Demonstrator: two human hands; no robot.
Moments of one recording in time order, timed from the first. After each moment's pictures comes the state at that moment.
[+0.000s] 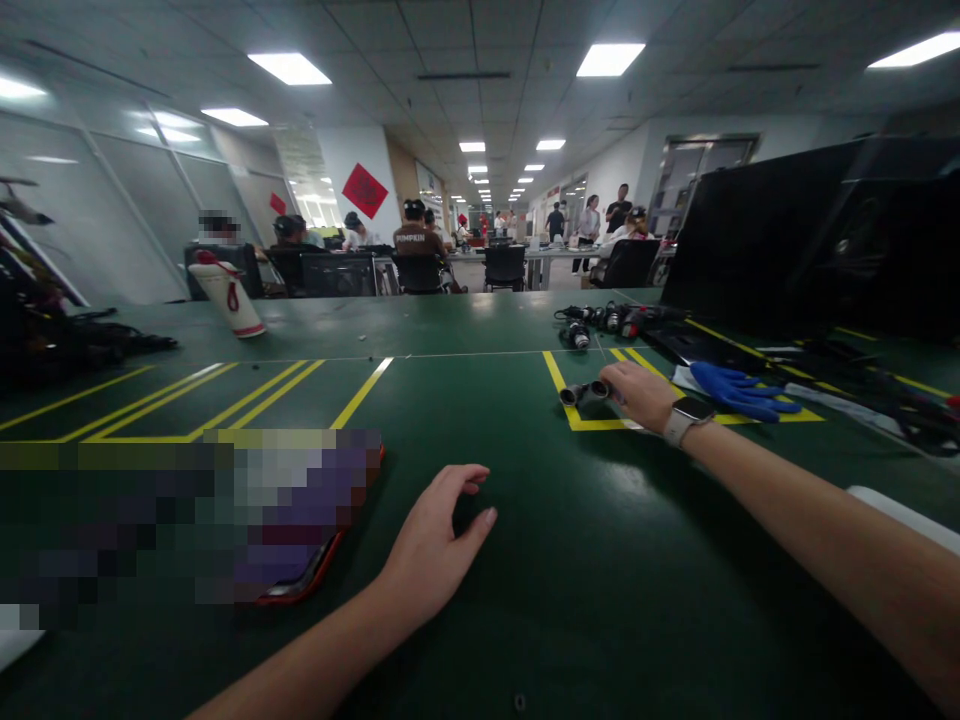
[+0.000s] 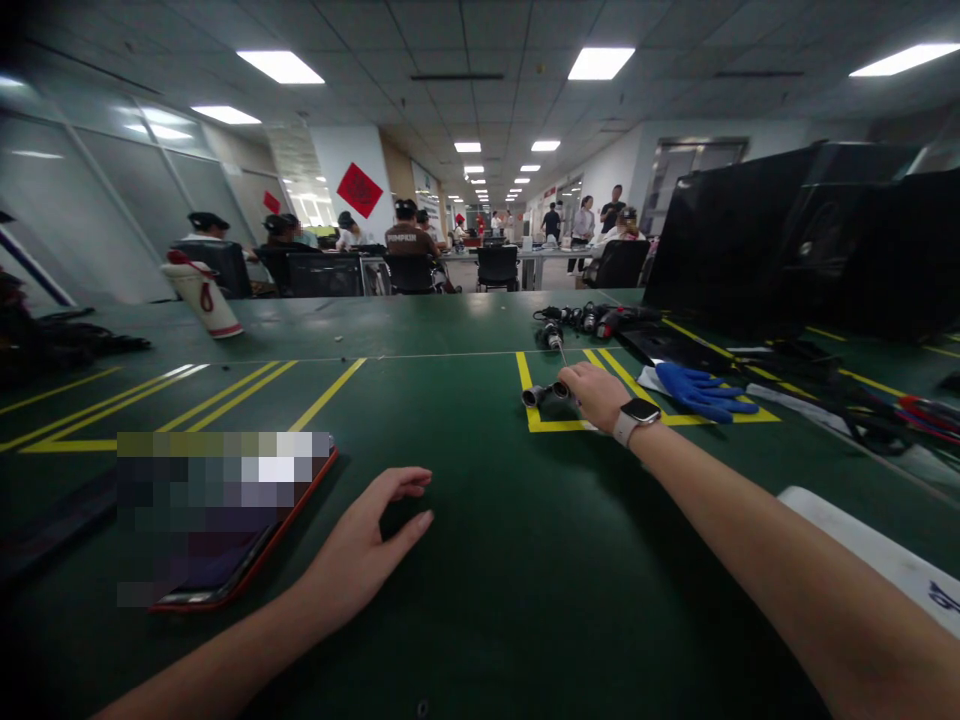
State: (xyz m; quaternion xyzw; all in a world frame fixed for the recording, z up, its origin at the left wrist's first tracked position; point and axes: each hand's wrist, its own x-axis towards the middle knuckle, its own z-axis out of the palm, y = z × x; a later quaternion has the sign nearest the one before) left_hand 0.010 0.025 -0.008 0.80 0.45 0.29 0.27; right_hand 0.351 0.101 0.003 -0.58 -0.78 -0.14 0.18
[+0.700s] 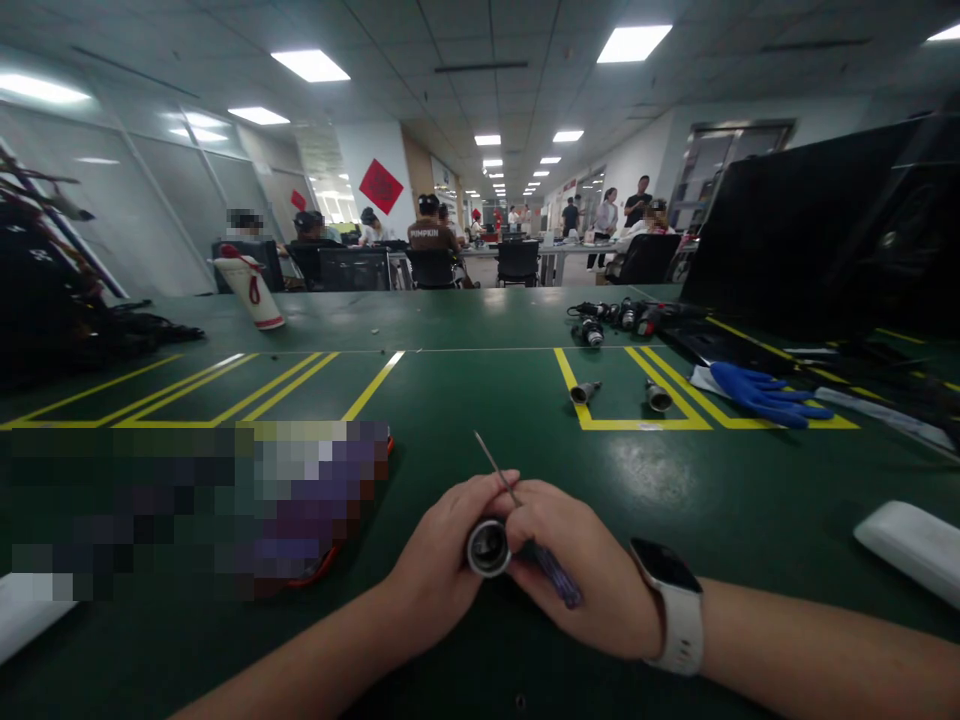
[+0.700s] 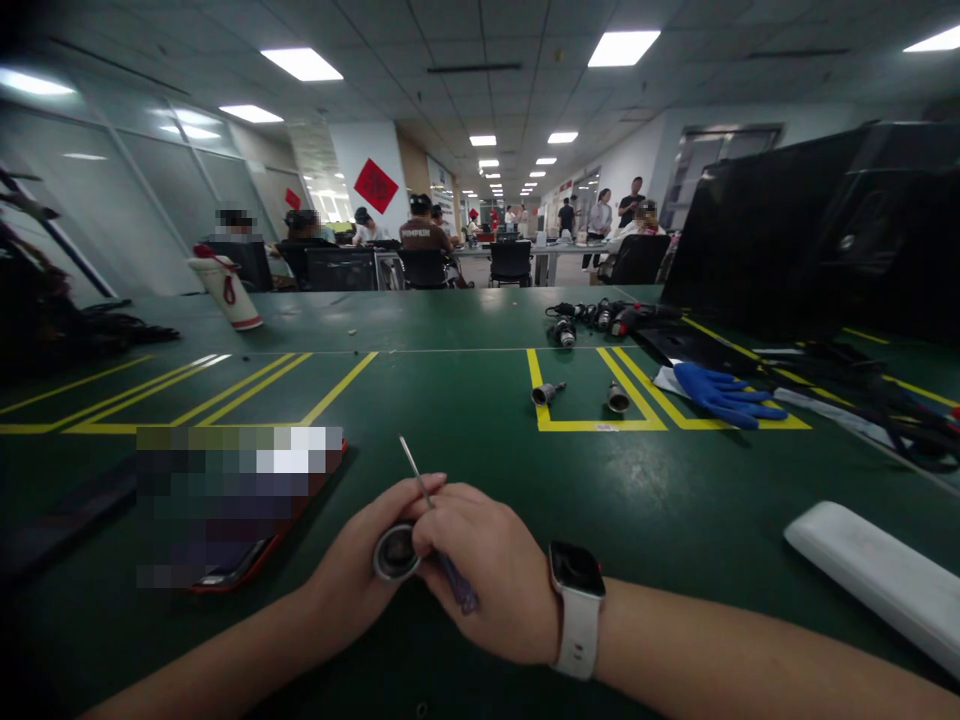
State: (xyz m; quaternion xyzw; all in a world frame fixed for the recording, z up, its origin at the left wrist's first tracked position) left_hand 0.006 0.014 -0.014 0.87 0.30 0.31 0.24; right_hand 0.181 -0.024 0.003 -0.29 -0.84 0.18 0.43
